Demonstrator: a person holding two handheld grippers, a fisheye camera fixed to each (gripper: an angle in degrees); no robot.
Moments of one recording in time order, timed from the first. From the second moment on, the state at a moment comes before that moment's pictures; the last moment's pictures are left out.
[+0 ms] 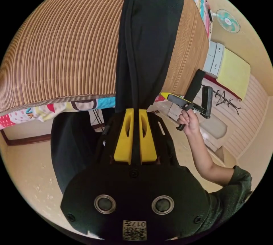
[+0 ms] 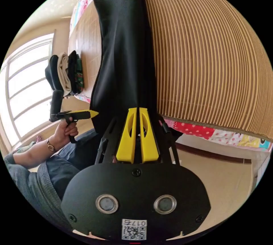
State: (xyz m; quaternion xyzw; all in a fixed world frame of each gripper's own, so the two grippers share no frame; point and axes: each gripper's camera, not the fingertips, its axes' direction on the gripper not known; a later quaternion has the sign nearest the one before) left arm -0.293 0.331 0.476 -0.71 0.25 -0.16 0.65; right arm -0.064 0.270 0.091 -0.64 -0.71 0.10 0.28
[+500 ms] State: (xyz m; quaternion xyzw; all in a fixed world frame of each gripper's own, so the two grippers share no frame) left arm -0.245 0.327 0.502 -0.67 0.25 -0.14 0.68; right arm -0.131 0.253 0.127 -0.65 -0.72 0.08 0.23
